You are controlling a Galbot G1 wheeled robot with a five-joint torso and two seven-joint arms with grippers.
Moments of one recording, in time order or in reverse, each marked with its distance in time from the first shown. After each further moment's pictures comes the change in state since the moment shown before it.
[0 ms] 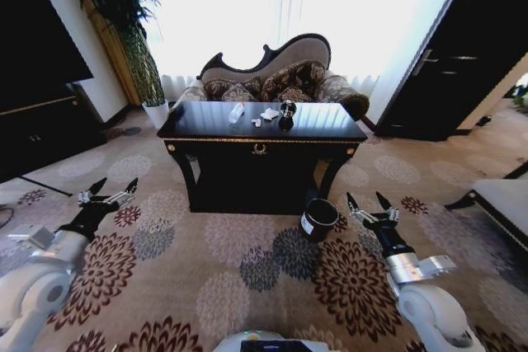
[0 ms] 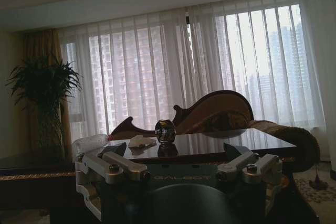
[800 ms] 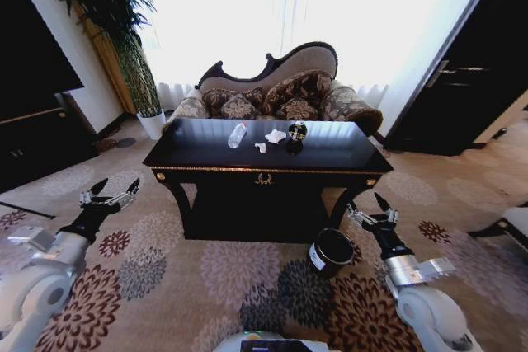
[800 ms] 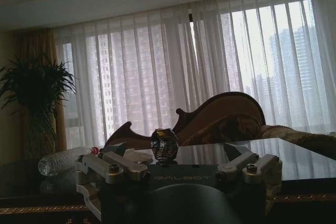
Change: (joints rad) left arm 0.006 -0.007 -0.001 -0.013 0.008 -0.003 0.010; right arm -0.012 0.013 0.002 0.008 -0.002 0.008 -0.011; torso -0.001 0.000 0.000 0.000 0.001
